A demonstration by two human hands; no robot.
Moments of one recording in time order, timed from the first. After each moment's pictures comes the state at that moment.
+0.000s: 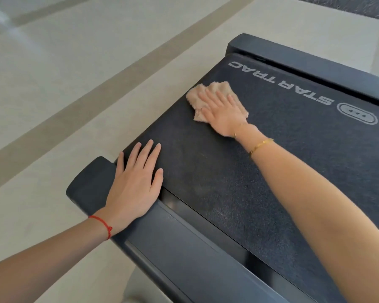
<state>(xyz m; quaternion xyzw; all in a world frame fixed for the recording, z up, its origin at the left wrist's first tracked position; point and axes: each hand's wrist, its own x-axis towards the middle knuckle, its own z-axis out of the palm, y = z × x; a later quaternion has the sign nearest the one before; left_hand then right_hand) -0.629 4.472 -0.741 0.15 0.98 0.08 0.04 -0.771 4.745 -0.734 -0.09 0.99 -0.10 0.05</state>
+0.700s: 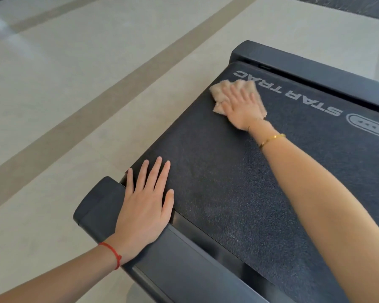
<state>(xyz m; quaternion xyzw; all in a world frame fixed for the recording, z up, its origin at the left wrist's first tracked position) -0.631 4.471 -0.744 0.17 0.98 0.04 0.04 -0.823 4.775 -0.727 0.01 1.00 -0.08 0.04</state>
